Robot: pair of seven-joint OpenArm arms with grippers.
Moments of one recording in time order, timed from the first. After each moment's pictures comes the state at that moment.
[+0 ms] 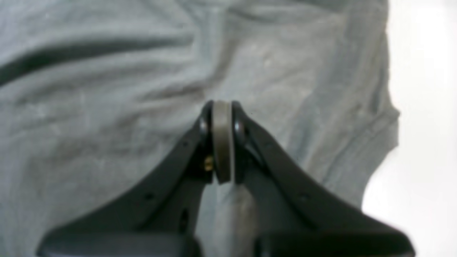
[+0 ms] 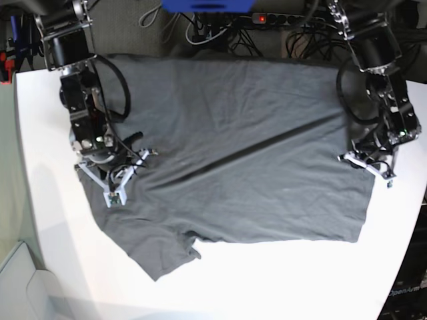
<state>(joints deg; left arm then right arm) -7.4 -13.8 -26.1 74.9 -19.4 -16.9 51.8 6.6 15.1 -11.5 83.3 10.6 0.1 -44.1</state>
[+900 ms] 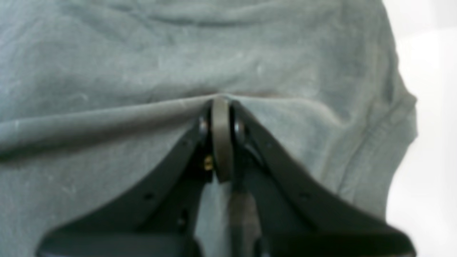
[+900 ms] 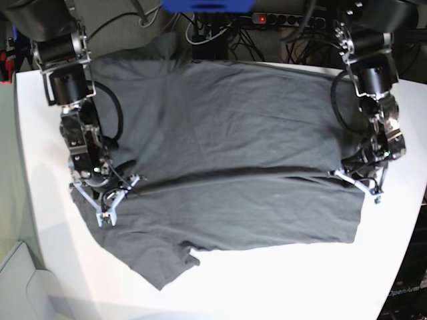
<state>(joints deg) -17.7 -15.2 -19.0 53.7 -12.9 -17.0 34.3 19.6 14.5 -11.8 59.4 10.7 0.3 -33.7</state>
